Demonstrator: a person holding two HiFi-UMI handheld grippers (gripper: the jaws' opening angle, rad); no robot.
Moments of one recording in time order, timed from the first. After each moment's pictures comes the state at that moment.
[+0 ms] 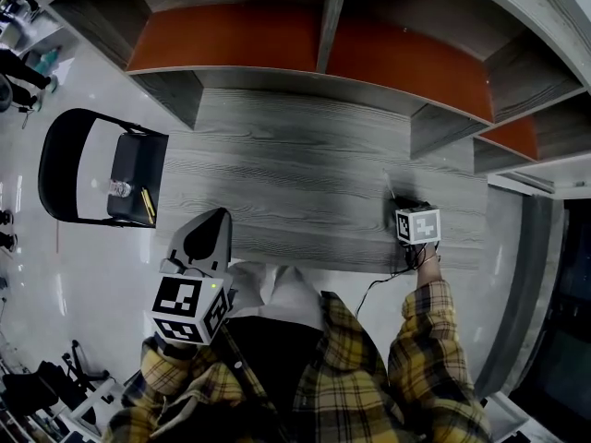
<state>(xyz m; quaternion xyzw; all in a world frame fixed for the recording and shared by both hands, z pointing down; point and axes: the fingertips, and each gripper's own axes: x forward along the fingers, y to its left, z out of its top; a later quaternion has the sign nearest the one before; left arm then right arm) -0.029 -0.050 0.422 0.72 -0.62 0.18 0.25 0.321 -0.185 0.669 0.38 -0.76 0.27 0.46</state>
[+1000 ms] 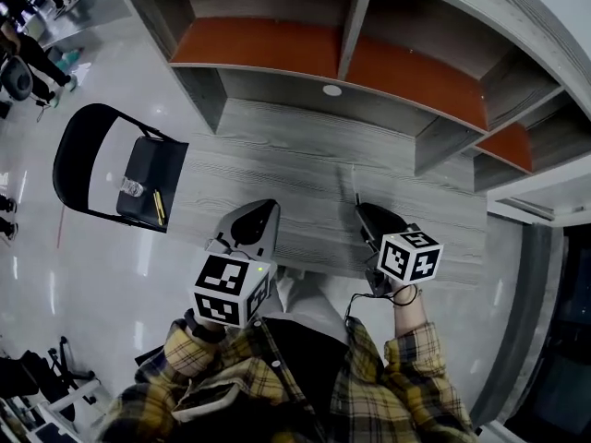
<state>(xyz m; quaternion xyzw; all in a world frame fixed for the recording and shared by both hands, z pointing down) 0.023 -0.053 0.407 0.75 -0.60 0.12 0.23 0.172 -0.121 0.507 0.30 -0.88 0.31 0.21</state>
